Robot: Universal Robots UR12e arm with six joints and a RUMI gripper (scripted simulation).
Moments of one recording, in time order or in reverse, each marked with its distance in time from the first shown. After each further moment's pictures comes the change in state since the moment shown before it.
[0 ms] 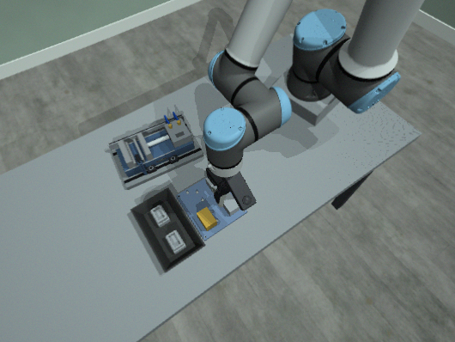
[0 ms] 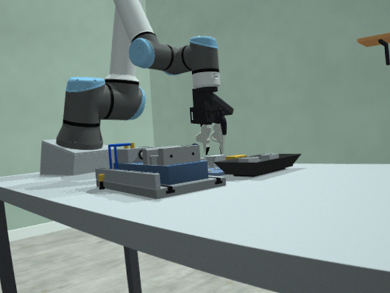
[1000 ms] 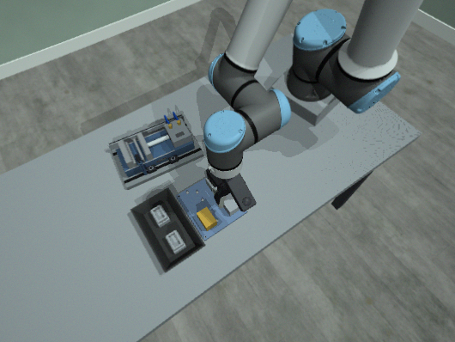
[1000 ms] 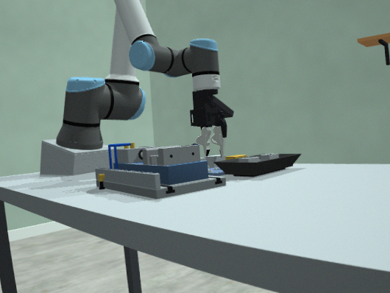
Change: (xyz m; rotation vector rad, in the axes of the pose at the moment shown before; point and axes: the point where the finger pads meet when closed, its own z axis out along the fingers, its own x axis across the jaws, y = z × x) arm 0.000 0.000 0.008 0.000 0.000 0.000
